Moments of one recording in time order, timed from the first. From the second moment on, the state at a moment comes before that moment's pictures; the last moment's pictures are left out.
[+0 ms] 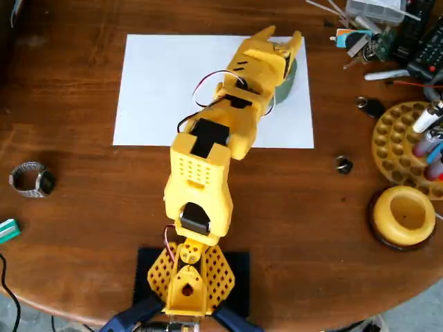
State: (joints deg) arm 17.1 82.0 123.8 -30.1 85.9
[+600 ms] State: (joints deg) arm -5.4 86.7 122.5 -15.6 91.0
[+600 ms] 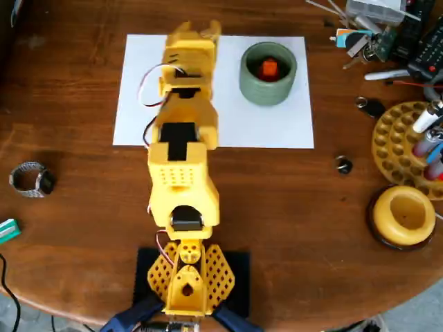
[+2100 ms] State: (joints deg) arm 6.6 186.9 176.7 70.0 40.3
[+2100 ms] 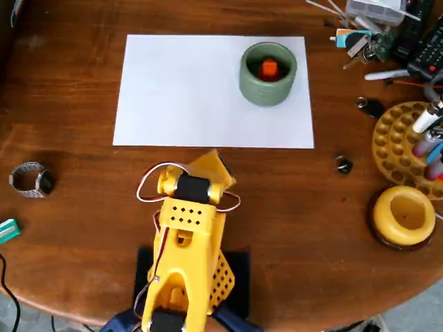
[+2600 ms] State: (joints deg) arm -2.5 186.7 177.8 62.8 2.5
